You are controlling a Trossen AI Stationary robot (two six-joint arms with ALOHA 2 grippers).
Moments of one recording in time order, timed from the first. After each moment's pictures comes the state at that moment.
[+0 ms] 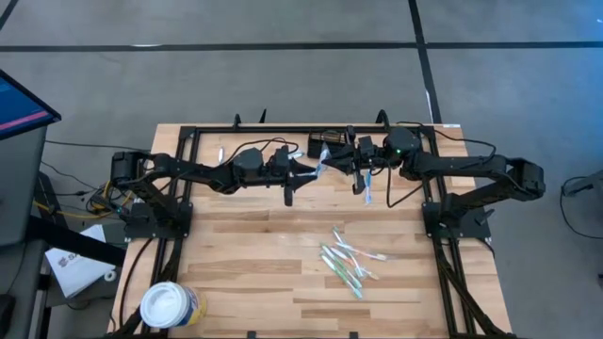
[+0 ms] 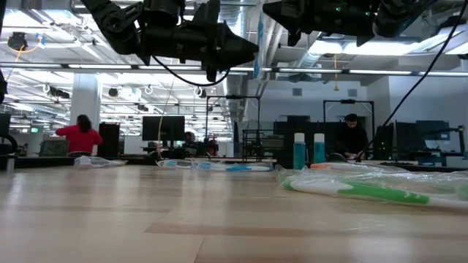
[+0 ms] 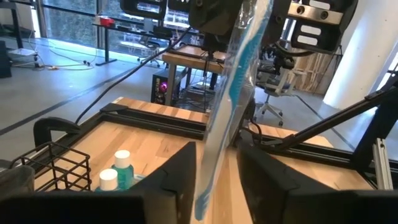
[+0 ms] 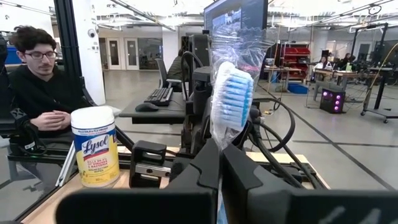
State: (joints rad) left arm 0.19 1.59 0.78 0.80 0.09 -0.16; right arm -0.32 1.28 0.74 0.64 -0.43 0.03
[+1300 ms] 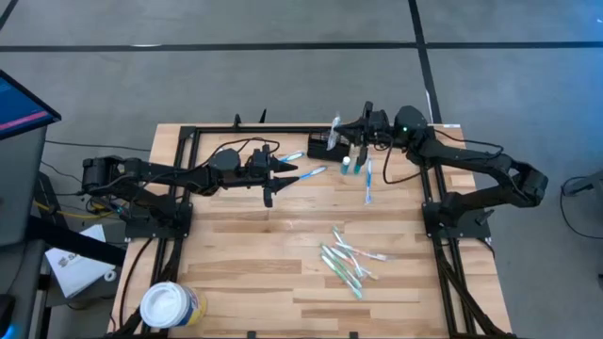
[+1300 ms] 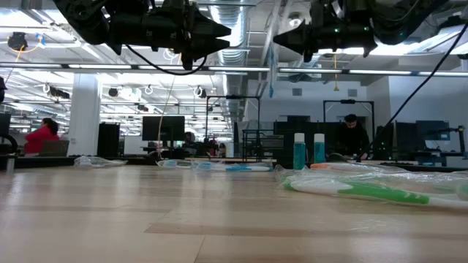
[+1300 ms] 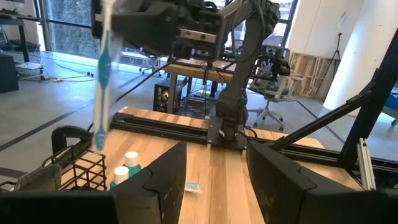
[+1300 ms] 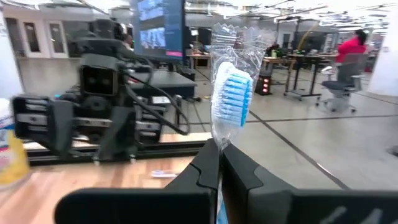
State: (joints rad) left arm 0.20 1.34 0.62 0.74 0.08 -0.14; right arm -0.59 1.25 0.74 0.56 -0.42 -0.02
